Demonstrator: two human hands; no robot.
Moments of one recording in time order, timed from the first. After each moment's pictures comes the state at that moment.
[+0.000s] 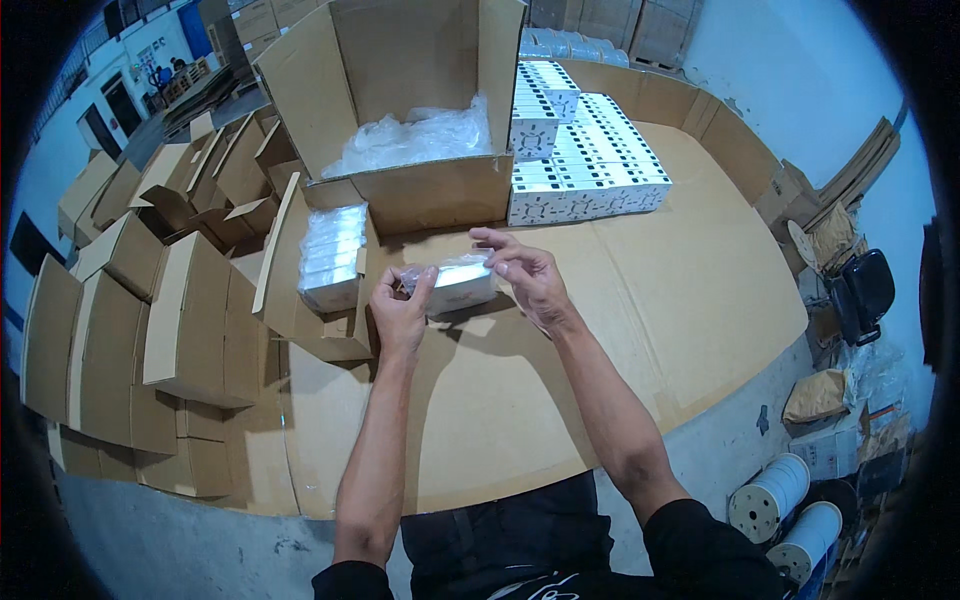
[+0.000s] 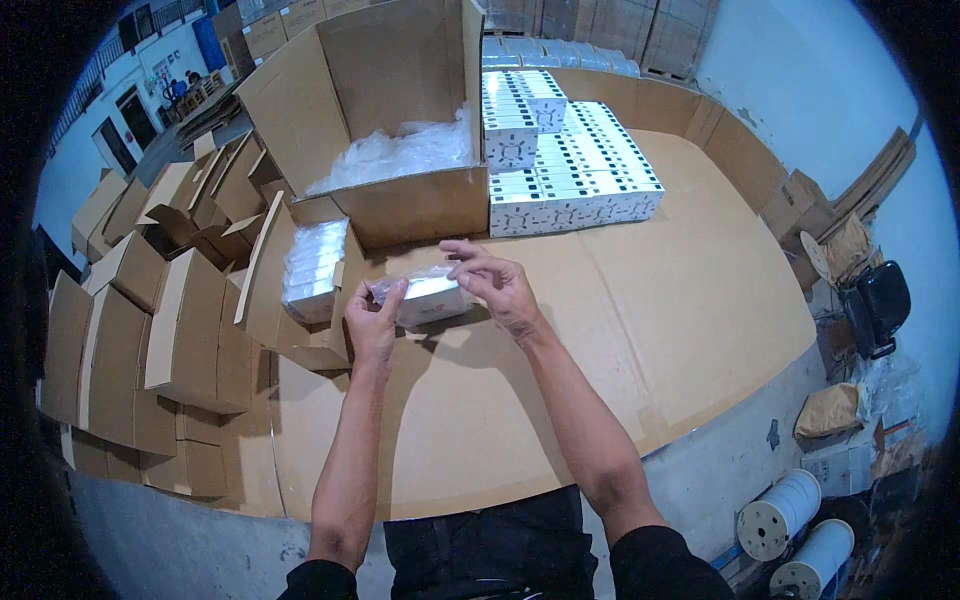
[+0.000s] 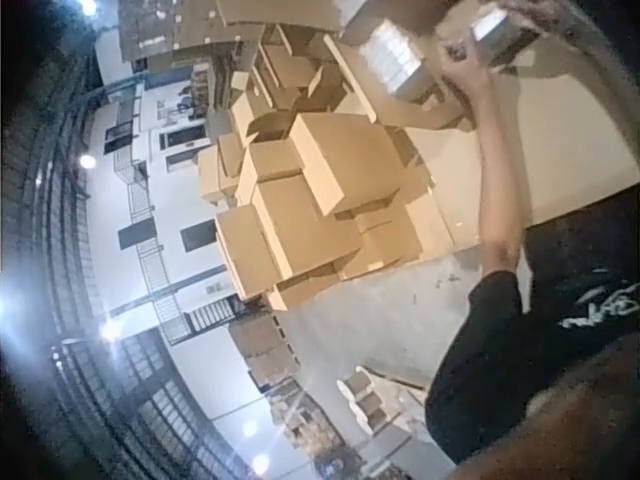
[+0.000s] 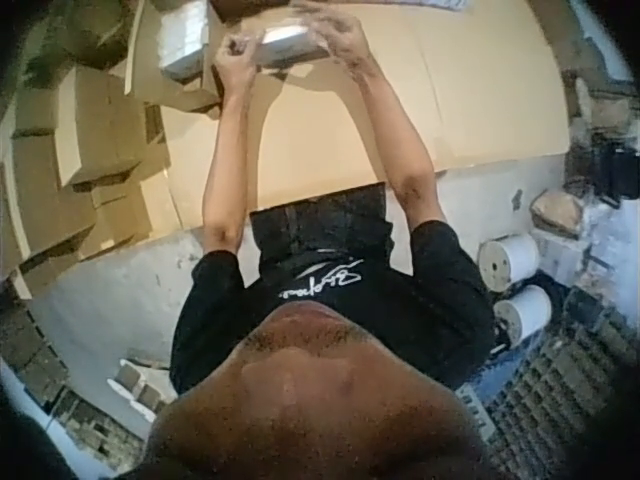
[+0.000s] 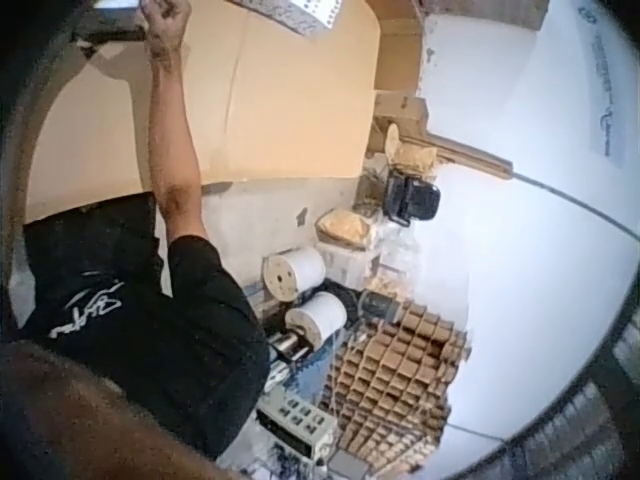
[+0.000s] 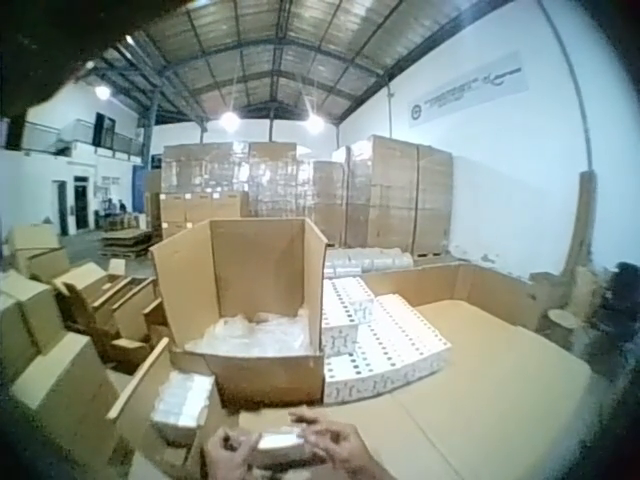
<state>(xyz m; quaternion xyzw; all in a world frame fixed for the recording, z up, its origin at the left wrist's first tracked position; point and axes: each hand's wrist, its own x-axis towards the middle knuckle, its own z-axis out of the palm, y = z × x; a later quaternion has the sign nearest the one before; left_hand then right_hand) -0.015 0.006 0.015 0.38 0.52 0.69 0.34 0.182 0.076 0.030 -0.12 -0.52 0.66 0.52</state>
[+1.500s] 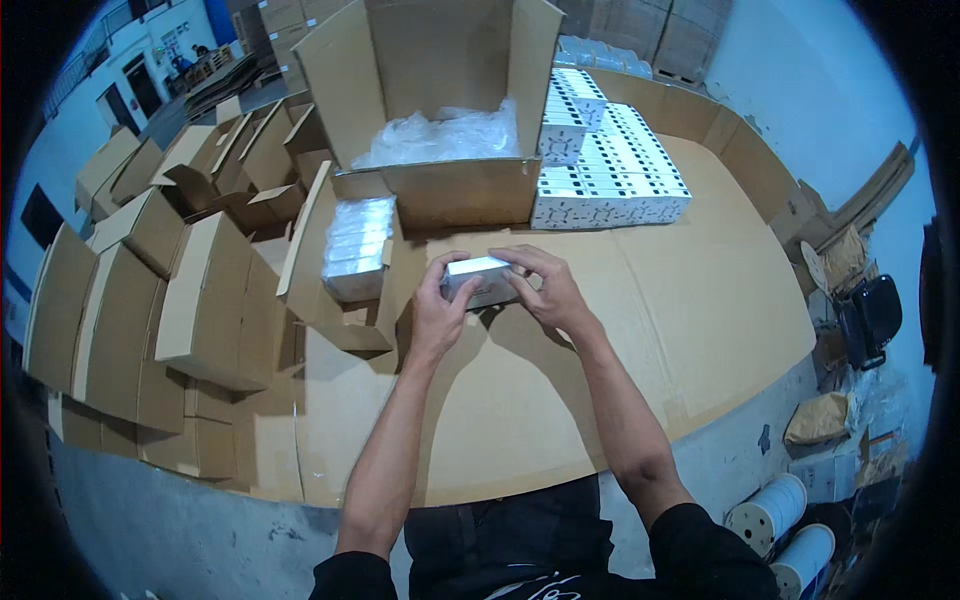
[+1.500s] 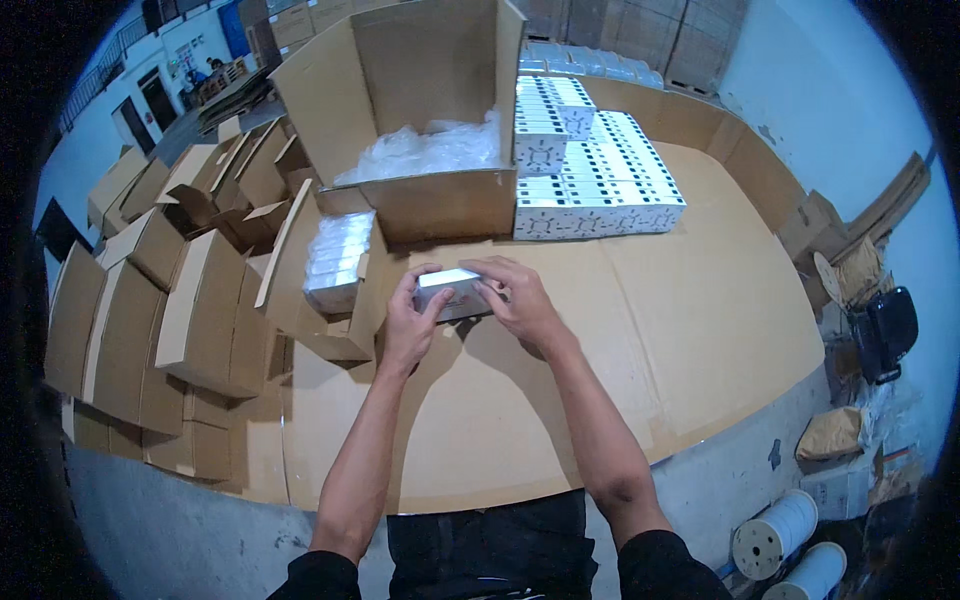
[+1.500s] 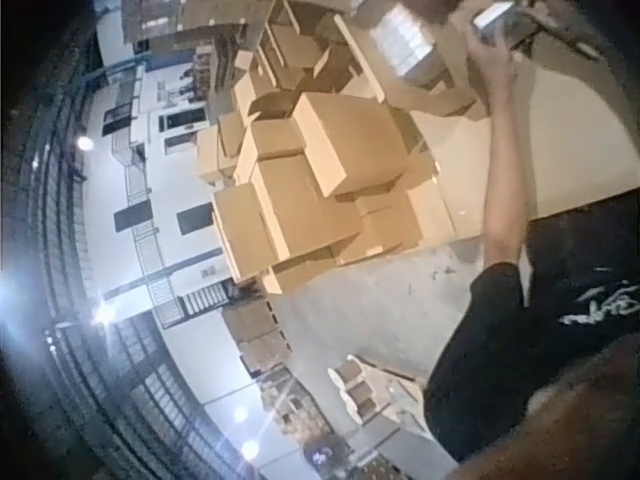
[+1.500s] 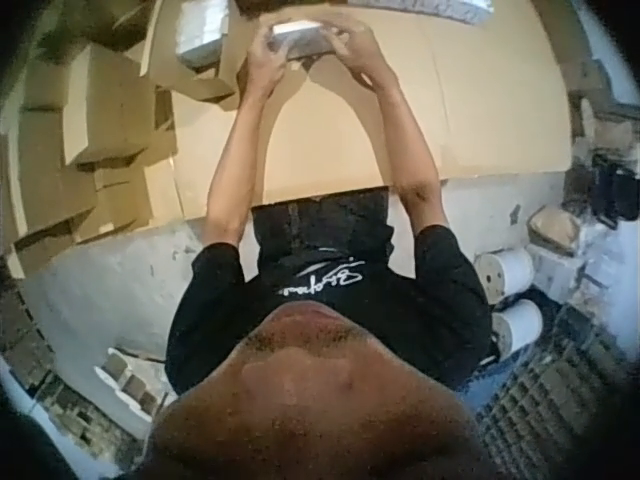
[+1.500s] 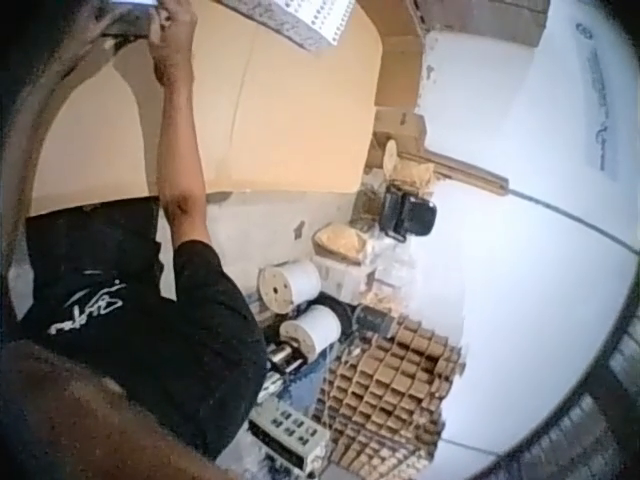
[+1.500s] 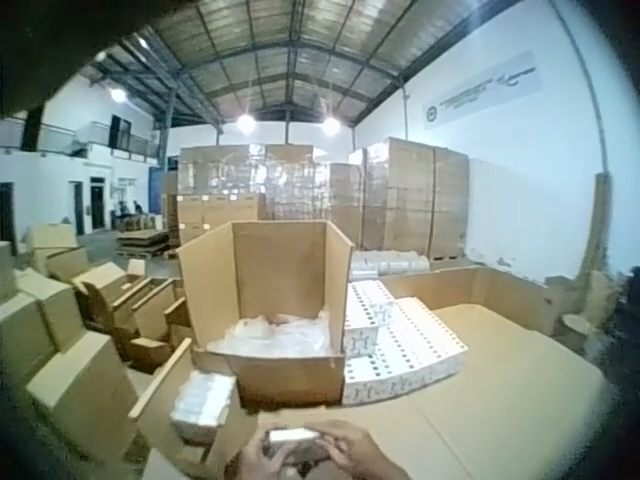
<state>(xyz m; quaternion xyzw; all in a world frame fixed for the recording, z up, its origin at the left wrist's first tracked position) -0.007 0.004 0.008 0.51 0.52 0.62 0.30 0.178 0.069 0.043 -0.29 -0.76 0.39 0.42</state>
